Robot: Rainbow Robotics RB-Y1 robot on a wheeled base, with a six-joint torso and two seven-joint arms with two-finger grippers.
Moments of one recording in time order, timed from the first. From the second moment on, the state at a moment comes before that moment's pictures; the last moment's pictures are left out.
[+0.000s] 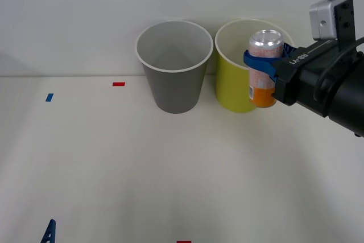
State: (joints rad) right arm -0.15 -0.42 -0.12 -2.59 -0.76 1.18 1.64; left arm 1.23 0.57 -0.21 -2.21 0.40 -0.70 -1.68
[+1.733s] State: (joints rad) right arm -0.80 -0.41 0.29 -1.72 -0.73 0.53 1.61; left arm 1.23 0.57 -0.21 -2.21 0.40 -0.70 -1.68
